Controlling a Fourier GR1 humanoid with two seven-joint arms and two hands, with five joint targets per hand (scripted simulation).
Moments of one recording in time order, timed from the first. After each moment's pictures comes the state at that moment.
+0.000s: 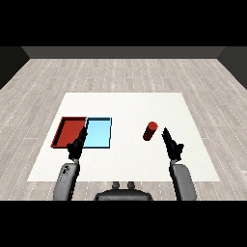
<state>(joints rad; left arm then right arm) 0.00 0.11 -0.03 -1.57 -0.01 0.01 0.00 0.02 -0.12 0.00 -1.56 -0.02 0.02 0.00</state>
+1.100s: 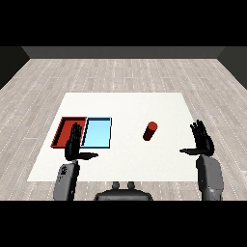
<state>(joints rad) 0.00 0.06 0.04 -1.61 0.08 -0.07 -0.43 -0.16 -0.40 -0.35 -1.16 -0.27 0.47 -0.48</state>
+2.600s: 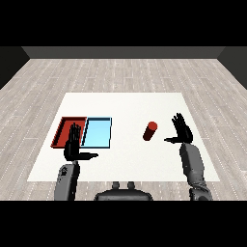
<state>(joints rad) 0.01 0.04 0.05 -1.62 0.10 -0.08 -0.45 -0.41 -0.30 -0.29 -0.89 -0.25 0.42 -0.41</state>
